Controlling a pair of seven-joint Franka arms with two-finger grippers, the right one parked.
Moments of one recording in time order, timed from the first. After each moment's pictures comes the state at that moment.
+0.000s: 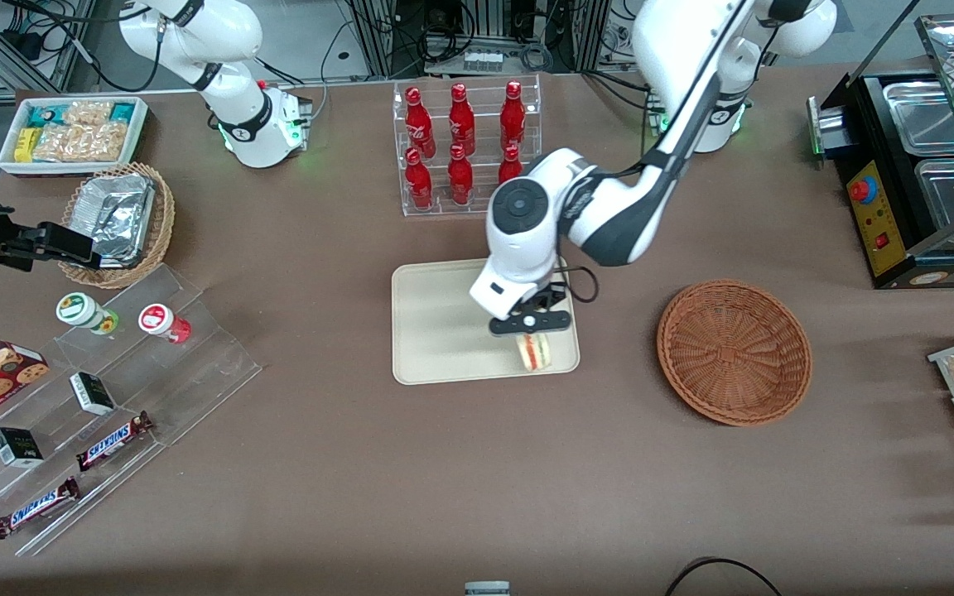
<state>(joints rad) -0.71 0.56 -0.05 -1.56 0.09 2.09 -0.84</state>
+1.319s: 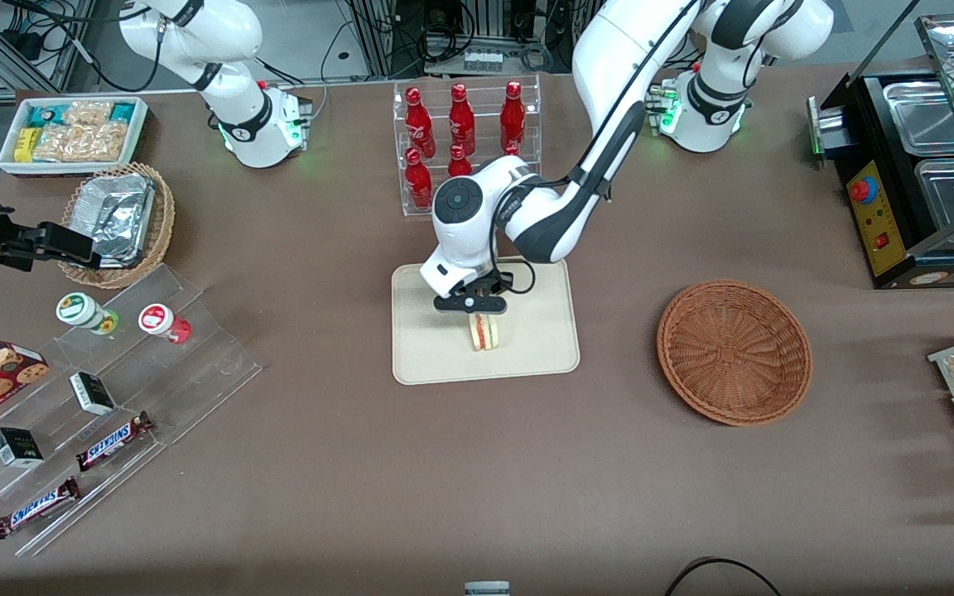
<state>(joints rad) -0.84 0.68 -0.05 -1.55 0.08 2.19 -0.85</state>
